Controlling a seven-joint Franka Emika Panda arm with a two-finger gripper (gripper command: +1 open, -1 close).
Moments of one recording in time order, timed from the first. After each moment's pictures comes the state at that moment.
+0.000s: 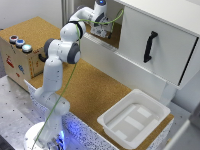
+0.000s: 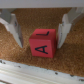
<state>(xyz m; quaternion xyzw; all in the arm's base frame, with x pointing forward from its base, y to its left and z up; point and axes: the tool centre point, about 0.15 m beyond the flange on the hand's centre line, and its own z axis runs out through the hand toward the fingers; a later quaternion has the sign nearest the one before) 0.669 0.220 0.463 -0.96 -0.19 -0.18 0.10</state>
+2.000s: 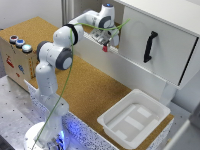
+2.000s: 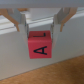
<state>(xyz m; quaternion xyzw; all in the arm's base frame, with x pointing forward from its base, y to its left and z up) 0.514 -0.070 0.452 -0.98 0.17 -0.04 -0.02</state>
